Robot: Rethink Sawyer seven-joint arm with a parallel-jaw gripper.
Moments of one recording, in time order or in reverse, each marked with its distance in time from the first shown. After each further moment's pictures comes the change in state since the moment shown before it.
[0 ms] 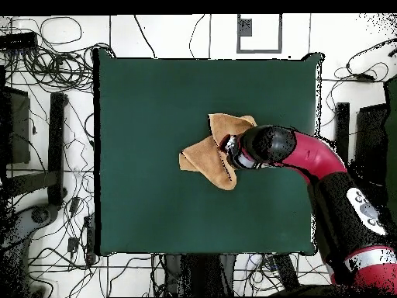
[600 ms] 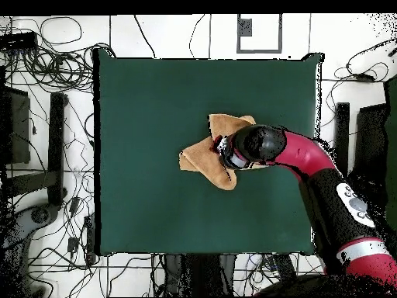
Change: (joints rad) arm 0.007 0.049 0.022 -0.009 -0.021 -0.001 0.000
